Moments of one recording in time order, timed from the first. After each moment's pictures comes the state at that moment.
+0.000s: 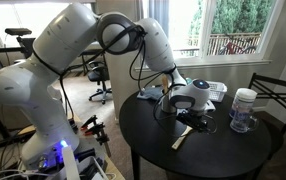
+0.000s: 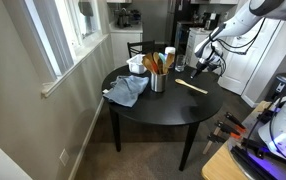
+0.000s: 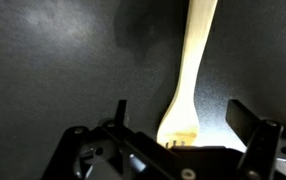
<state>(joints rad) -0.65 0.90 0.17 -1.73 0.31 2.76 -0.95</state>
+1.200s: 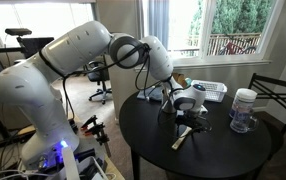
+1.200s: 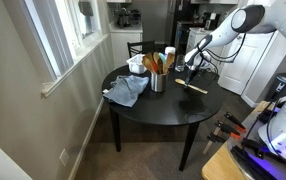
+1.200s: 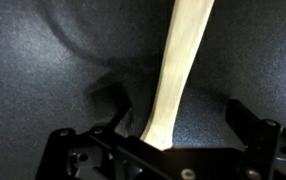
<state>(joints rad) -0.47 1.10 0.05 -1.48 0.16 2.54 -0.87</state>
